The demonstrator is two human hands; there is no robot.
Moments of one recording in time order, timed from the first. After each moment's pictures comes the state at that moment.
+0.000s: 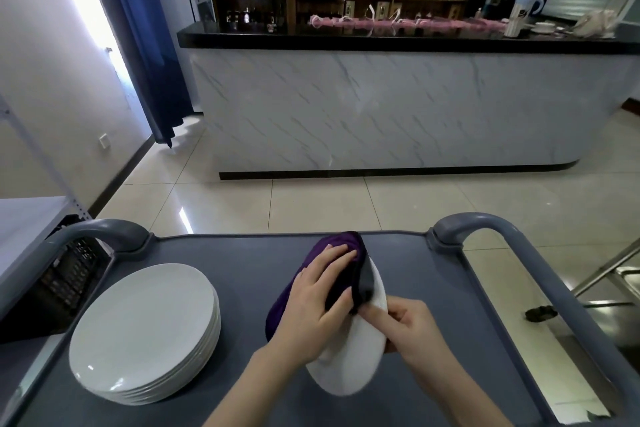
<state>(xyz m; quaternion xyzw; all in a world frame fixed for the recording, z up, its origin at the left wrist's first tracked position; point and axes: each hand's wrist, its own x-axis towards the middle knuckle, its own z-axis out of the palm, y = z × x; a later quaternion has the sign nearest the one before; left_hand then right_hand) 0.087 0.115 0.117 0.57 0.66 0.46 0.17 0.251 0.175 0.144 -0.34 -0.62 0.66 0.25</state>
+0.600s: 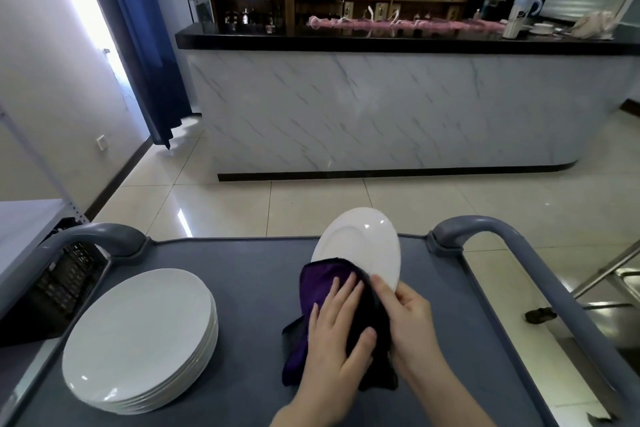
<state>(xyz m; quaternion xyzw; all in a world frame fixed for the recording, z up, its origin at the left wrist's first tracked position) 0.138 0.098 0.100 0.53 0.67 0.48 0.22 0.225 0.183 0.137 -0.39 -0.47 0.69 0.39</state>
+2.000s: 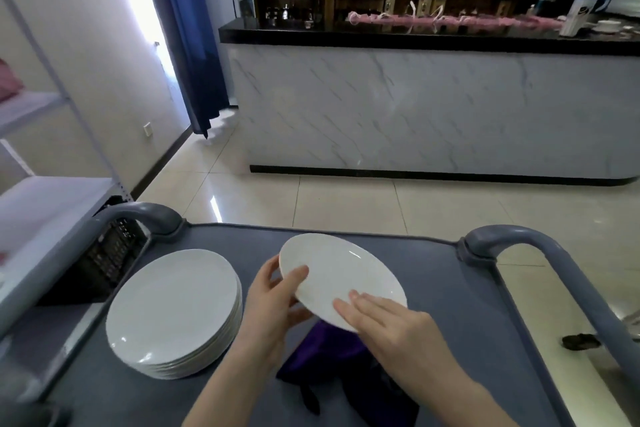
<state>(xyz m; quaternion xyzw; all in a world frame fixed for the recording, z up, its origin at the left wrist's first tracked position) 0.060 0.075 0.149 0.09 0.57 0.72 0.39 0.232 0.184 0.125 -0.08 -0.95 -0.02 0.30</state>
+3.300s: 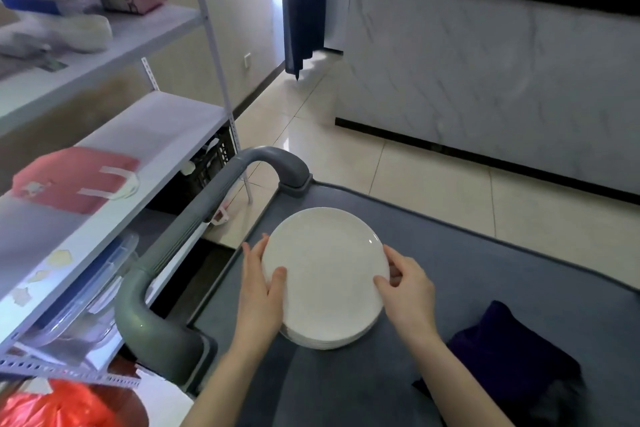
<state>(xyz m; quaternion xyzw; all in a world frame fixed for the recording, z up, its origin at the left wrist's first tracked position) -0.127 -0.086 0.047 0.12 0.80 0.56 0.14 -0.016 0.092 0.071 -0.40 -0.79 0.43 0.16</state>
